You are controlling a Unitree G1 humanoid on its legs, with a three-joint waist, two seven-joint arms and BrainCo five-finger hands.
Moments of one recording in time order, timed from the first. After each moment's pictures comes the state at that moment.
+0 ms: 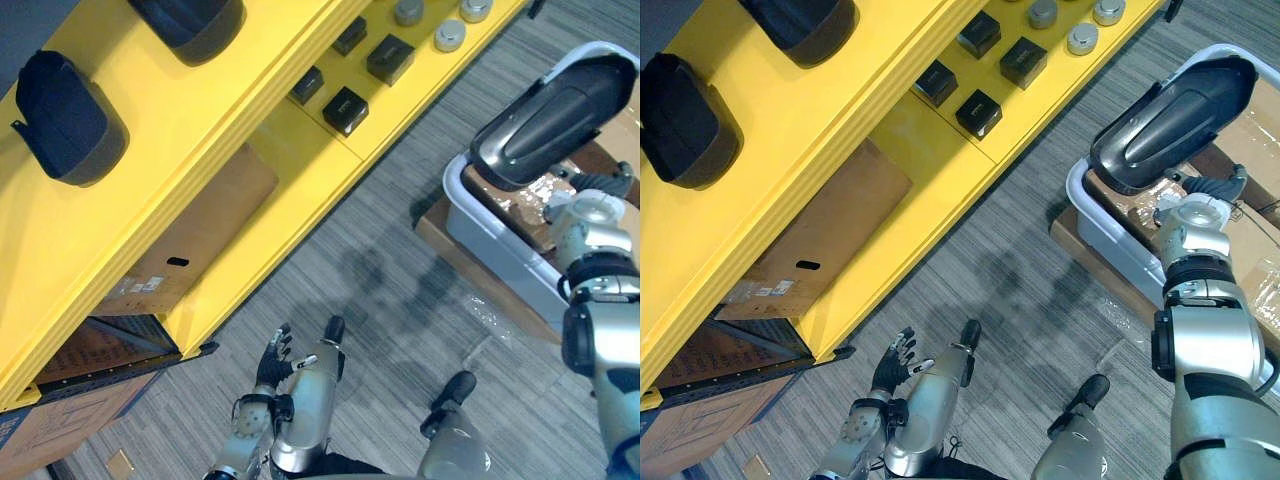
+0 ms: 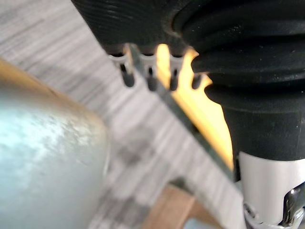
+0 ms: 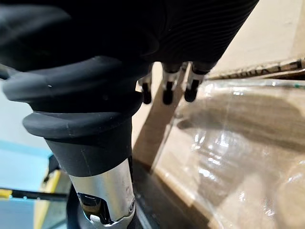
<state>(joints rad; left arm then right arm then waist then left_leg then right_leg) 0.04 0.13 -0.40 0.63 -0.35 -0.33 0.14 -1.08 -0.70 -0.02 1.20 0.43 0.10 -0.51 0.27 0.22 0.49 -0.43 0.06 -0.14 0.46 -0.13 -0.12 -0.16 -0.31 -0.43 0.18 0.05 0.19</state>
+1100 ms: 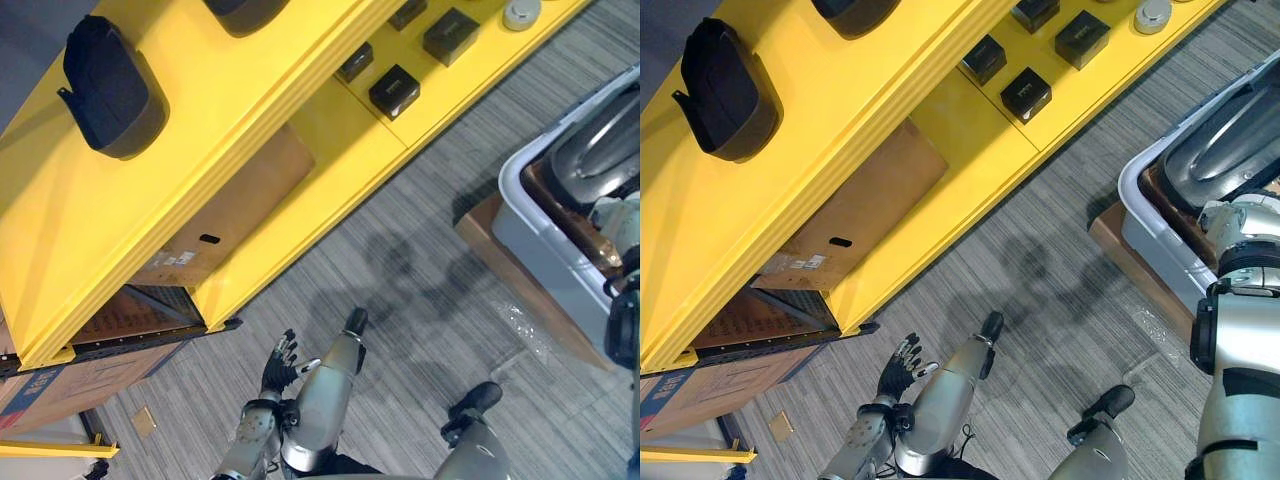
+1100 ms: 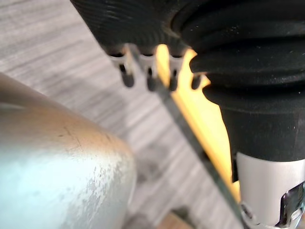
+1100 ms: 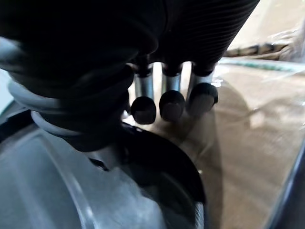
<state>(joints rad) 0.04 0.12 -0.45 0.64 -0.43 -0.36 0.16 -1.14 -0.83 -0.02 1.27 0.36 0.46 -0.50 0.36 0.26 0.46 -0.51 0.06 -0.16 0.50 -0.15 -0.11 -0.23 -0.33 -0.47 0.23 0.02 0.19</state>
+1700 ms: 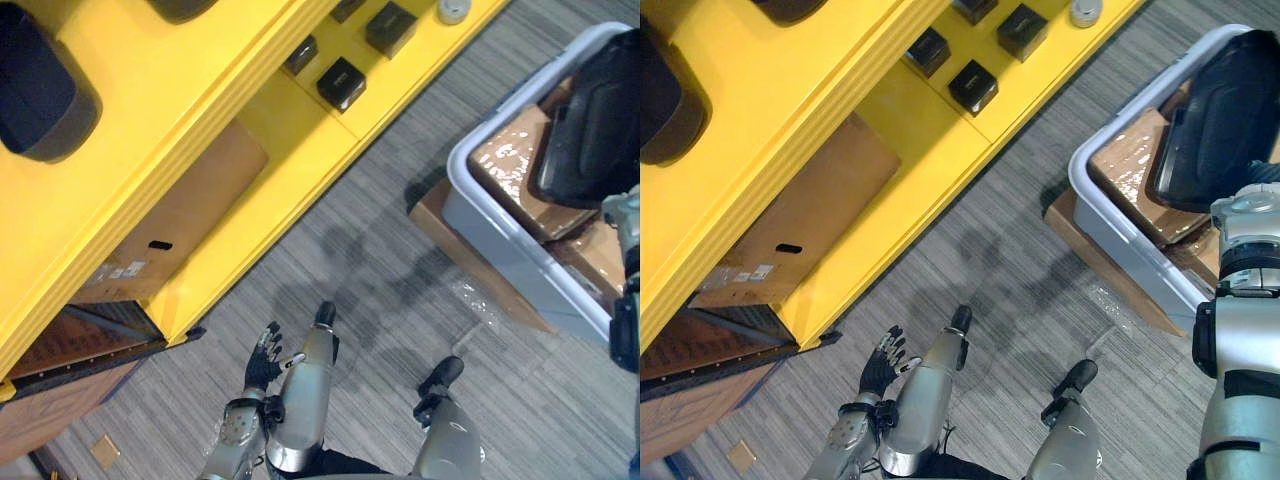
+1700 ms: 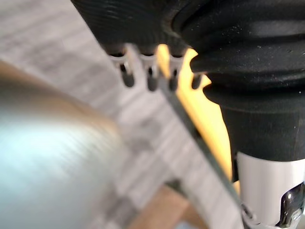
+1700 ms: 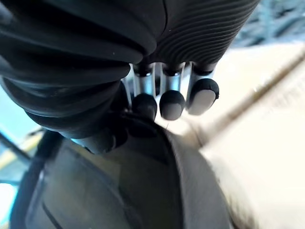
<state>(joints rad) 0.09 0.17 -0.38 0.41 -0.43 -0.36 0.16 -1.09 -0.84 0.18 1.19 -0.06 0.21 -0.39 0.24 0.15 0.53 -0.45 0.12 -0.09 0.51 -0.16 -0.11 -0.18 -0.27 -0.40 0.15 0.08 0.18</state>
